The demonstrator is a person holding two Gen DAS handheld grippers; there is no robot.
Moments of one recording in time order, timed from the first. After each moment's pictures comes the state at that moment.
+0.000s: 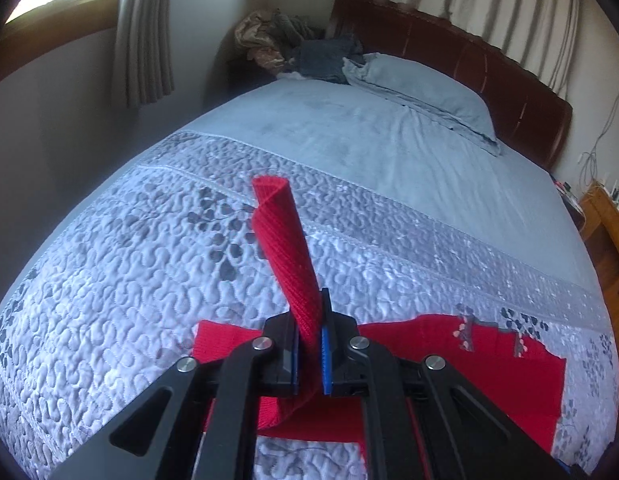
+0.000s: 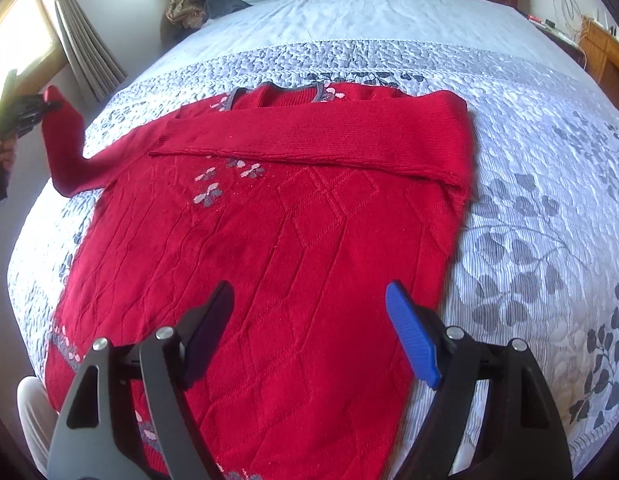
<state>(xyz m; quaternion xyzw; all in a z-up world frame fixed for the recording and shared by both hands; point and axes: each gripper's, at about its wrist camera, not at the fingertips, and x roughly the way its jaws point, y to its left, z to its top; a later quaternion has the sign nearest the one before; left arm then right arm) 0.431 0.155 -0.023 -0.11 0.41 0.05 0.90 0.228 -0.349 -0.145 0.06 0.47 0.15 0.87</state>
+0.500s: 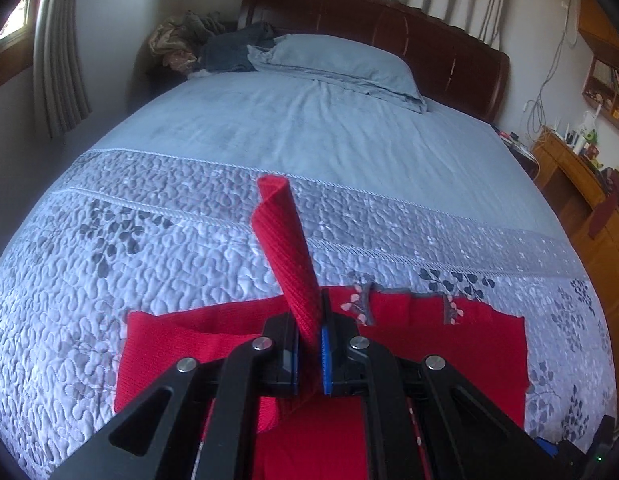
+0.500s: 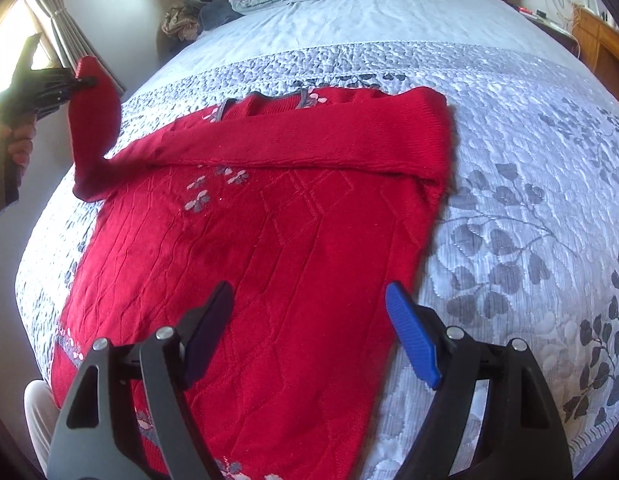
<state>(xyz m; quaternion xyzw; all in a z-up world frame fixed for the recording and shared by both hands) 0.436 -0.002 -0.034 -0.06 0.42 -0.05 0.90 0.222 -0.376 -0.145 0.08 0.46 0.15 0.87</state>
